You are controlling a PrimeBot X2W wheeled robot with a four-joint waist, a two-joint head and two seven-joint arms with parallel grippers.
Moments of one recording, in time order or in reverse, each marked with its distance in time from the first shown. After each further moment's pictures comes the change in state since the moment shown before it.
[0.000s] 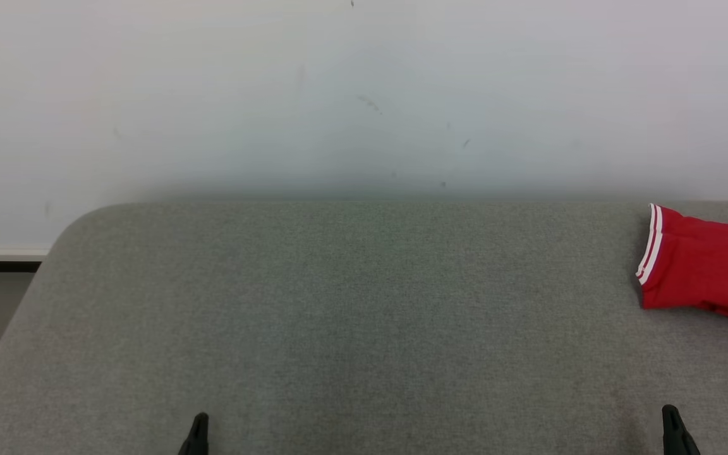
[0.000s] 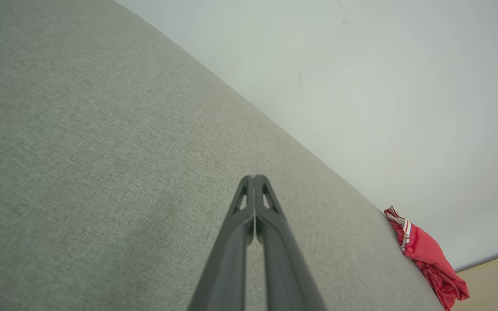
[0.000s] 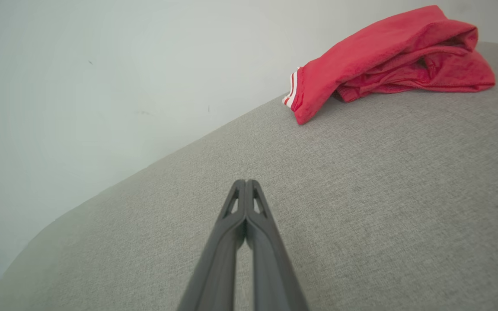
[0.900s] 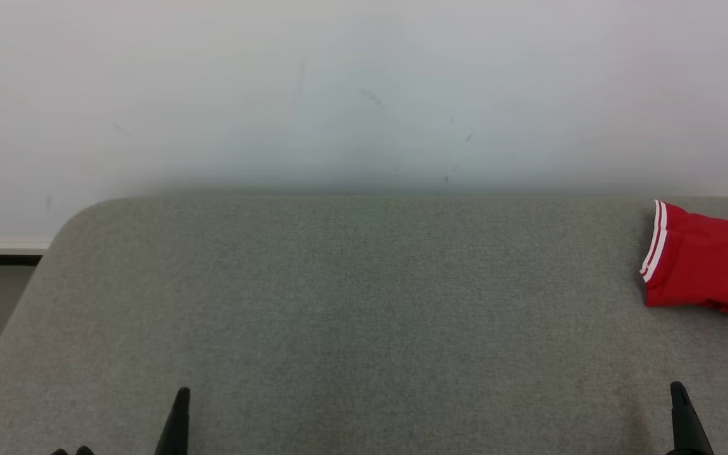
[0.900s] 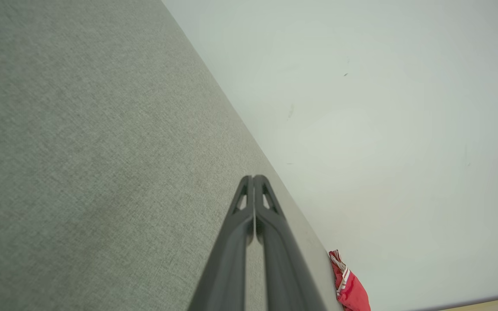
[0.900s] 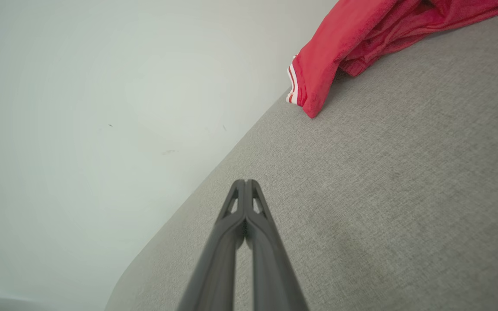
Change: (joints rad) left arm -0.070 0.011 0.045 0.005 -0.346 0.000 0.084; right arm -0.069 -0.003 -0.019 -0.005 0.365 0.000 0.088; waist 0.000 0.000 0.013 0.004
